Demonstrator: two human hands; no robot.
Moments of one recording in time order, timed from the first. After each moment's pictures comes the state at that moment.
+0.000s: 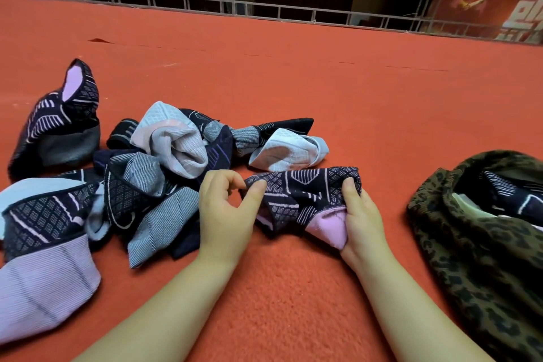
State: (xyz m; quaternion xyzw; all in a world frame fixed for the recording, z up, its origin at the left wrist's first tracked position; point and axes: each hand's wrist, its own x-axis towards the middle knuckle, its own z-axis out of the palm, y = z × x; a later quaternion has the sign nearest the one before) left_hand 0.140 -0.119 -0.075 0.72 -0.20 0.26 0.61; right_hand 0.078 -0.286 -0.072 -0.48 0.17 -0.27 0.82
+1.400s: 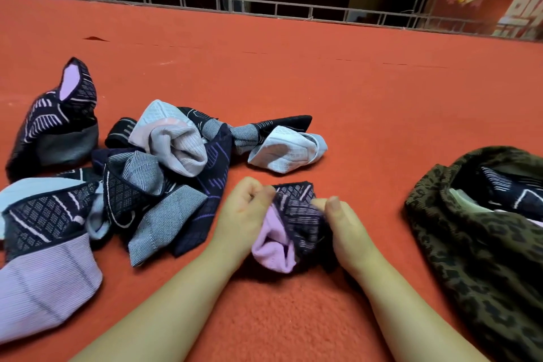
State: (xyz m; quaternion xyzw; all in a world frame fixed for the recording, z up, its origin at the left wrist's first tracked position) left_hand 0.128 -0.129 -0.068 0.68 -0.22 -0.03 0.70; right_hand 0.063 -0.281 -0.082 -0.81 -0.01 -0.17 0.57
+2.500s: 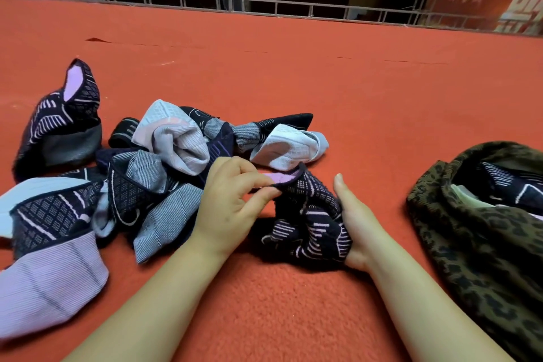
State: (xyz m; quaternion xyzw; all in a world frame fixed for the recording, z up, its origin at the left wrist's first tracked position) left_hand 0.141 -0.104 -0.051 0.74 -0.39 0.29 0.46; right_hand 0.064 -0.280 -0.065 -0.50 0.24 -0.01 0.83
